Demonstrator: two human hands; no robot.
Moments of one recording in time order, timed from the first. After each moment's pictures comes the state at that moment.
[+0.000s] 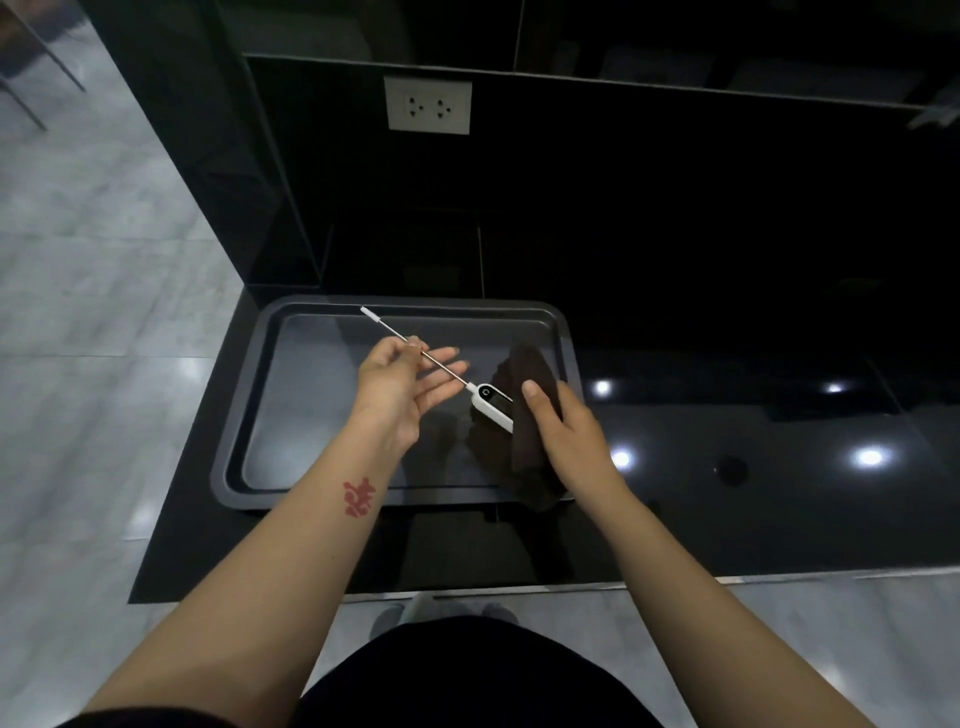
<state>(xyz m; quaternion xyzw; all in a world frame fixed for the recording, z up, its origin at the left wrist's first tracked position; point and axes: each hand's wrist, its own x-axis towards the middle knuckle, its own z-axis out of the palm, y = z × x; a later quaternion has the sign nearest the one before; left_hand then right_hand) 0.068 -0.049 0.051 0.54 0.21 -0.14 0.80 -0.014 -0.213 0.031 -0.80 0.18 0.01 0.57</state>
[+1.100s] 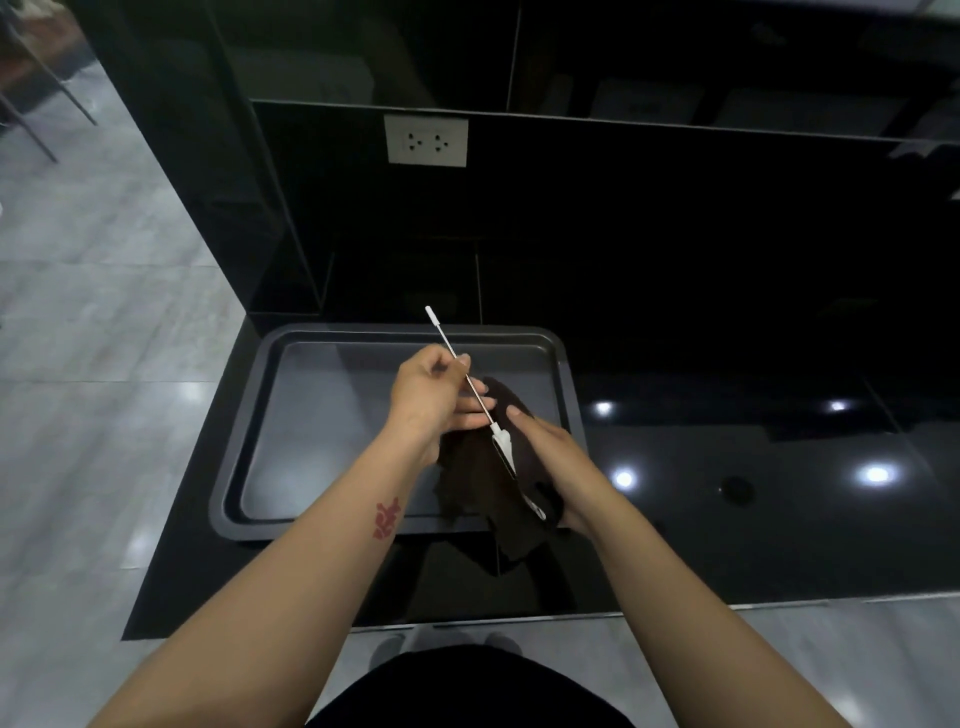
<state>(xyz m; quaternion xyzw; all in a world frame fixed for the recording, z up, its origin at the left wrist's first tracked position) 0.065 -0.074 0.076 0.67 0.13 -0.16 0.71 -0.001 -0.214 0.023 -0.65 0.23 0.18 0.70</state>
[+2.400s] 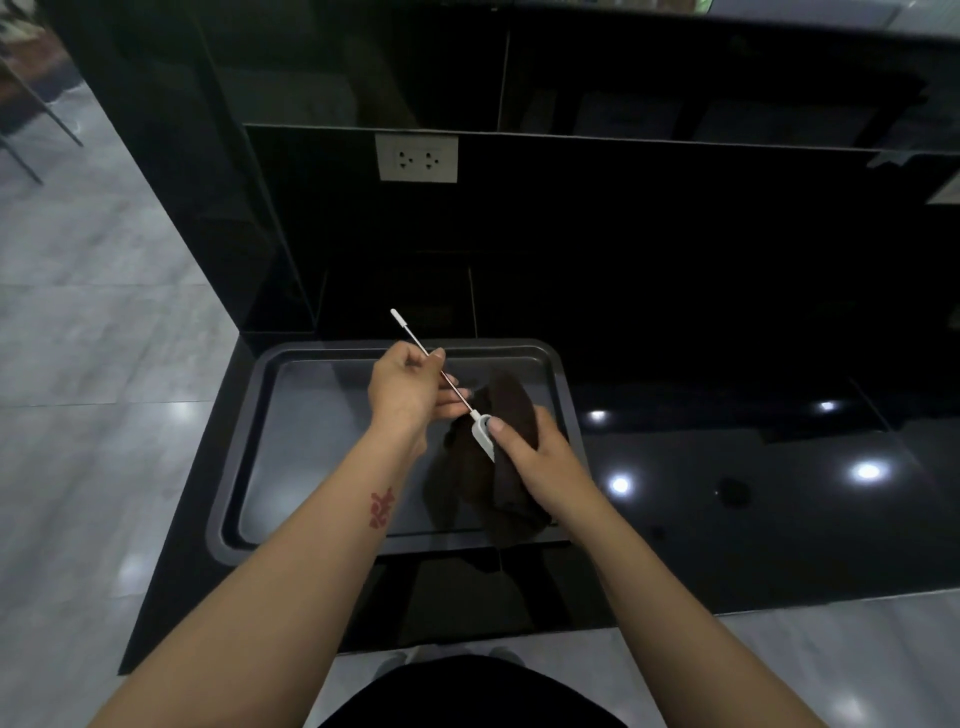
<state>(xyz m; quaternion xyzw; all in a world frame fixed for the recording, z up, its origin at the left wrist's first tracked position) 0.090 -0.065 0.076 0.68 0.17 -0.10 0.71 0.001 -0.198 0.044 -0.76 0.19 0.07 0.62</state>
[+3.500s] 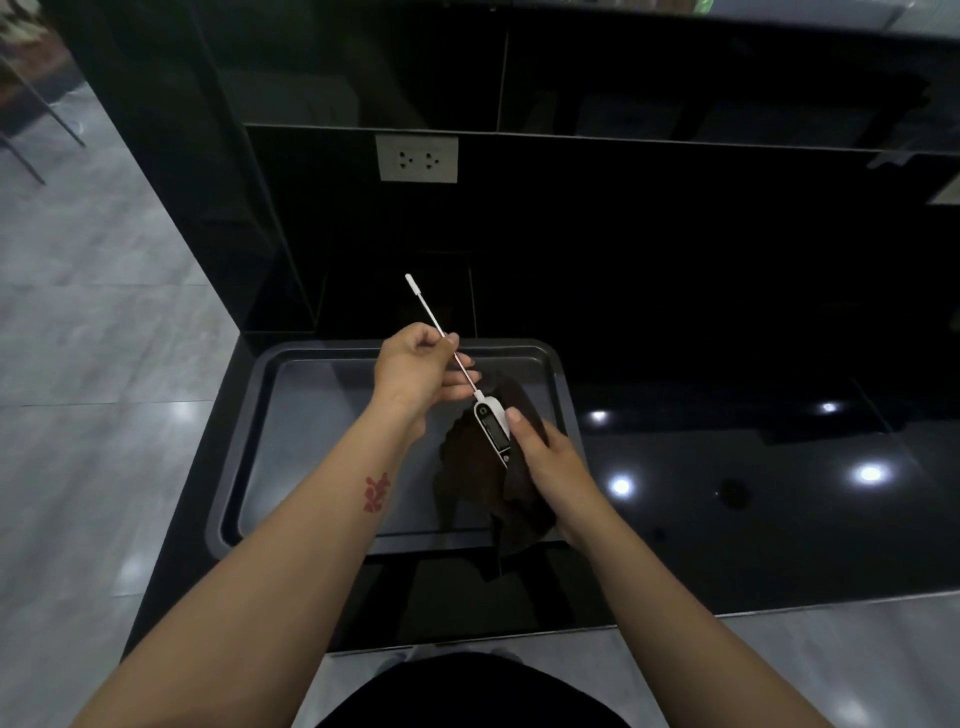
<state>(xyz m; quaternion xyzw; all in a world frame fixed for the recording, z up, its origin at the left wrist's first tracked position) 0.096 -0.067 0.087 0.68 0.09 -0.13 0.71 -0.001 -0.201 0.035 -0.68 0.24 0.09 0.69</state>
